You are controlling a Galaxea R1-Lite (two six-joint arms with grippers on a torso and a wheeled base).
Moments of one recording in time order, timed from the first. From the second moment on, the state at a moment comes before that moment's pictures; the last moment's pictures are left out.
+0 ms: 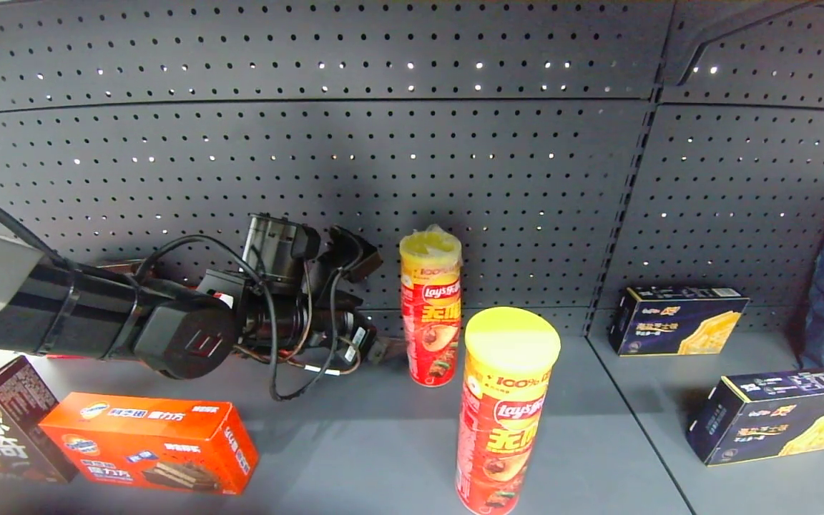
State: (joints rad) left arm -0.40 1.94 -1.10 -0.27 -0.22 0.28; right arm 0.08 0.10 0.00 0.00 0.02 0.01
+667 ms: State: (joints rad) left arm -0.41 1.91 -1.02 -0.38 -0.01 0.27; right arm 0.08 0.10 0.00 0.00 0.02 0.01
